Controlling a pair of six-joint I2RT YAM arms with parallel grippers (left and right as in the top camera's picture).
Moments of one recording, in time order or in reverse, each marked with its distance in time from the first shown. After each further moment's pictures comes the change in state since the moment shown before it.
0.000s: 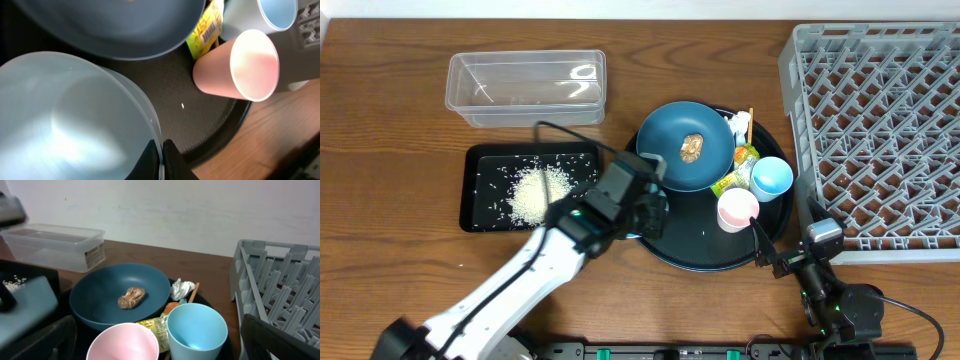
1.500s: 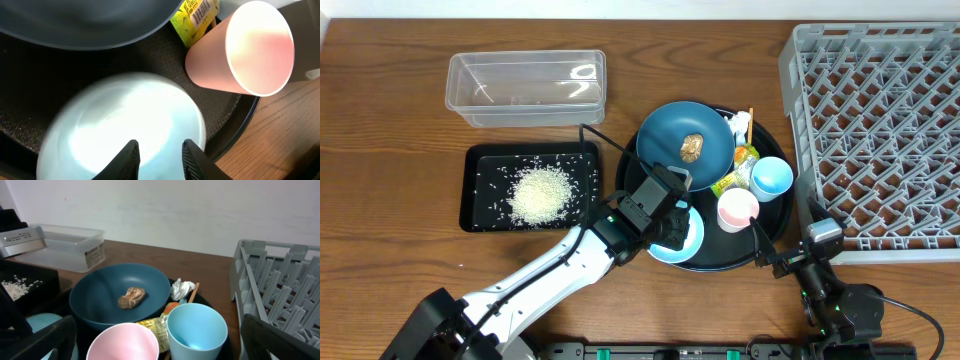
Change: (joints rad) left arm -0.113 0.084 0.000 0.060 -0.077 -0.038; right arm 0.000 0.000 0.000 0.000 0.000 0.000
